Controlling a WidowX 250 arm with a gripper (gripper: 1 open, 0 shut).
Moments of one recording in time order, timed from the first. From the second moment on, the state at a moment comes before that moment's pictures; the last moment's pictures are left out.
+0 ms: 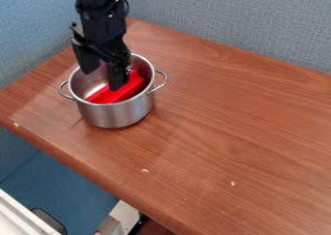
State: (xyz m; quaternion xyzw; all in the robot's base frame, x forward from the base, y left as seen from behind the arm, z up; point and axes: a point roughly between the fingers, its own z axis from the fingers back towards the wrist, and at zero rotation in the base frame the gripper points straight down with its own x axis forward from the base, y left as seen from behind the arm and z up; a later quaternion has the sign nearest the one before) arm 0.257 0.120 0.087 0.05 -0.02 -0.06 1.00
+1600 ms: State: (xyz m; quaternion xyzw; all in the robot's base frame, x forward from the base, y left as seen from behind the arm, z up) arm 0.258 0.116 0.077 0.05 -0.02 -0.06 1.00
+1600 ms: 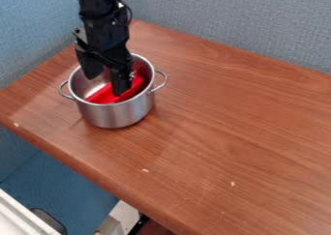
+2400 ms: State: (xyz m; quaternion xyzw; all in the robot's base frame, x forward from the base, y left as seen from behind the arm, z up) arm 0.263 0.119 0.068 0.05 -0.02 -0.05 1.00
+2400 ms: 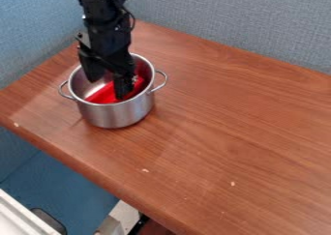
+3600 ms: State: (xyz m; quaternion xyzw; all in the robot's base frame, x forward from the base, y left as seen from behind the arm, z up) arm 0.267 0.119 0.077 0.06 -0.04 -0.03 1.00
